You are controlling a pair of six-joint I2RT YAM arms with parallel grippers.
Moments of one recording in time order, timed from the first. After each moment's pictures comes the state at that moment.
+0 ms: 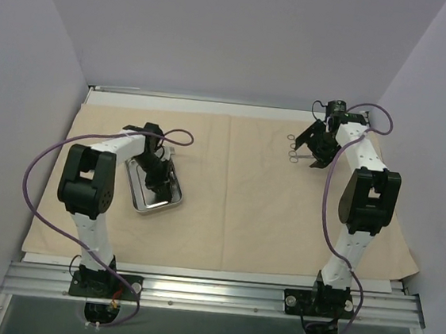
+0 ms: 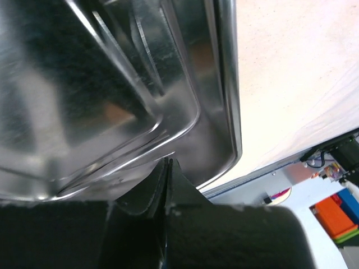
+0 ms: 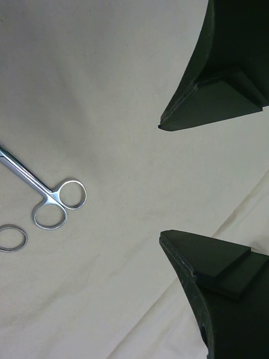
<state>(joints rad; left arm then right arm) -0.21 1.92 1.31 -0.96 0.42 -0.29 0.00 1.99 1.69 -0.90 -0.05 0.76</state>
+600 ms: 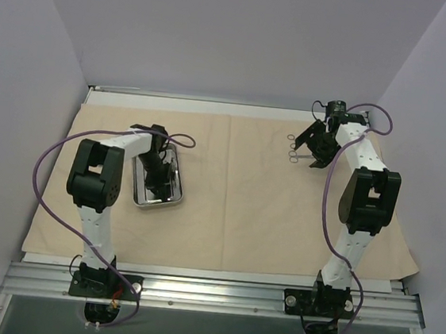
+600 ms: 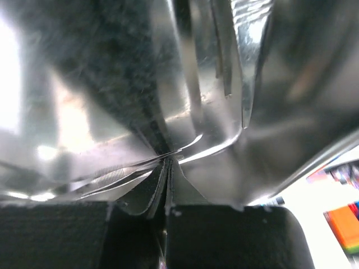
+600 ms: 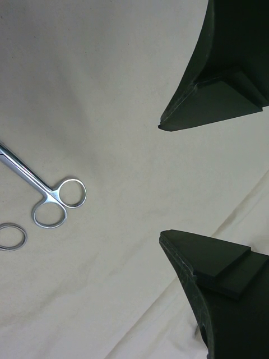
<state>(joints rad) -0.23 2.04 1.38 -1.03 0.32 -0.28 0.00 1.99 1.69 -0.89 -0.06 0.76</state>
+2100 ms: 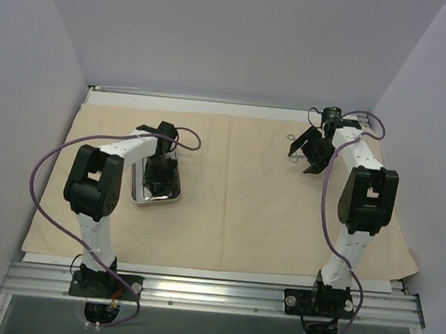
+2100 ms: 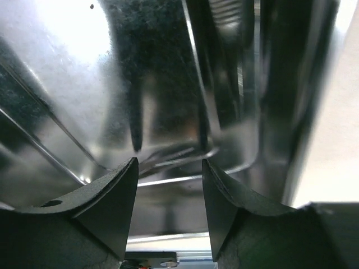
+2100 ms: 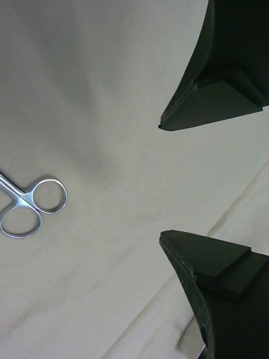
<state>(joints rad) -0.32 1.93 1.36 -0.93 -0.02 -0.30 0.01 1.99 1.61 -0.85 -0.13 0.76</state>
